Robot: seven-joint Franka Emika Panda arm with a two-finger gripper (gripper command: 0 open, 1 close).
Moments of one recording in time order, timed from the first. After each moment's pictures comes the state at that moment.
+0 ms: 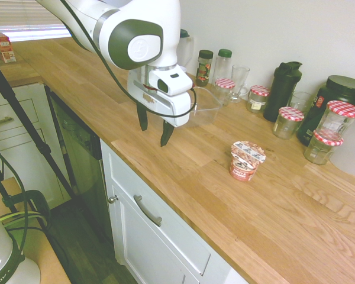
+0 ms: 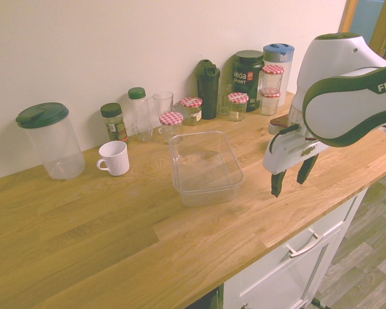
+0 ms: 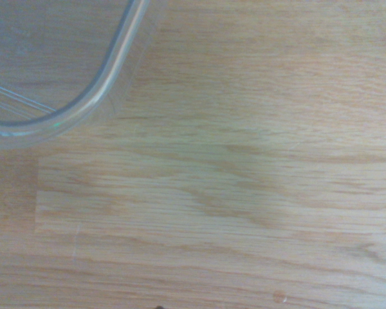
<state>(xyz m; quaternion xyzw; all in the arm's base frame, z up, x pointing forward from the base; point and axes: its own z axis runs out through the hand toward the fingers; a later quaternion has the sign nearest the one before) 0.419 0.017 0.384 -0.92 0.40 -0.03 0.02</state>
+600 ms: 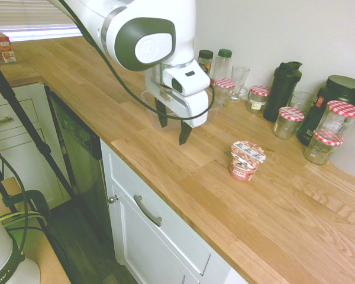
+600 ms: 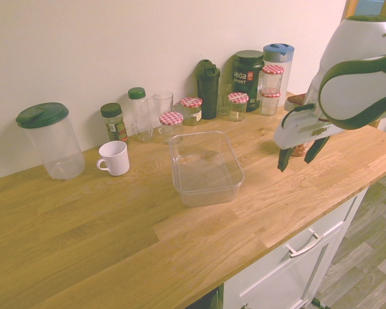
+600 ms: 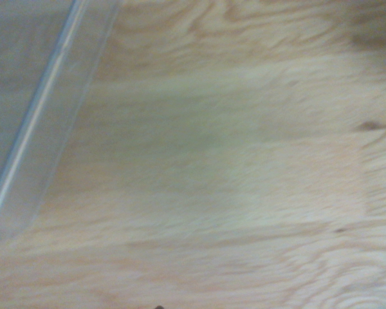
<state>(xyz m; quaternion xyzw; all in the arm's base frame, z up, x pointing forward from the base) 0.425 -0.056 0.415 -0.88 0.47 -0.11 0.06</state>
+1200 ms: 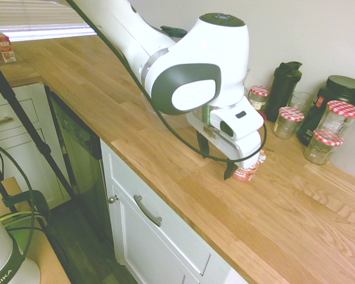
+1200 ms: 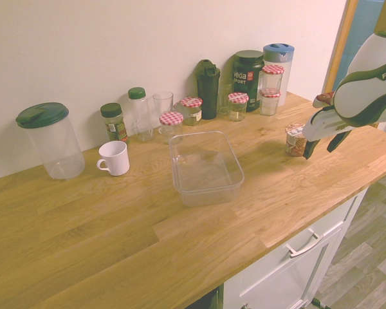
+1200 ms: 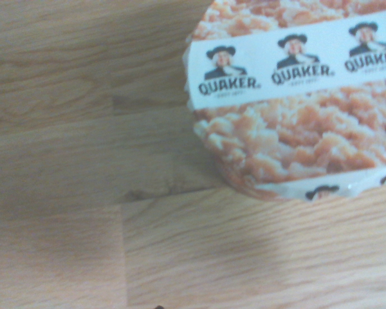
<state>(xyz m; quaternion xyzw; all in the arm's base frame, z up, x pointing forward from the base) 0.439 -0.160 0.370 -0.87 0.47 -0.15 0.03</state>
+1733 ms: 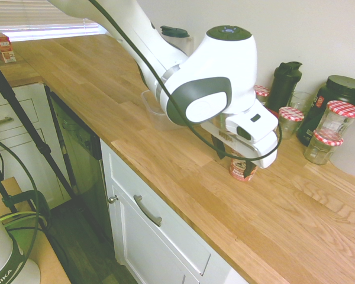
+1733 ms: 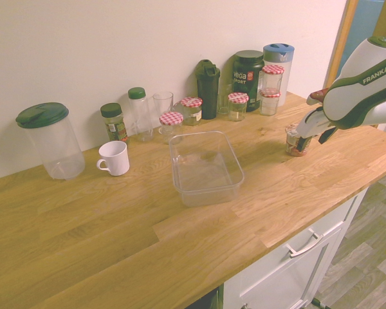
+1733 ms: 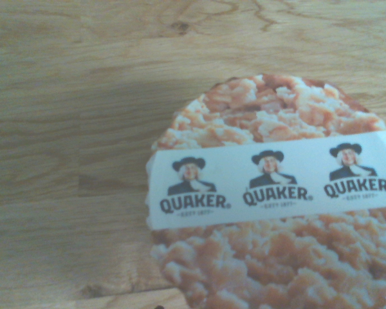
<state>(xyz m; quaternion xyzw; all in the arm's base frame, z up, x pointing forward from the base) 0.472 -0.180 0.361 -0.87 0.45 -0.18 0.03</state>
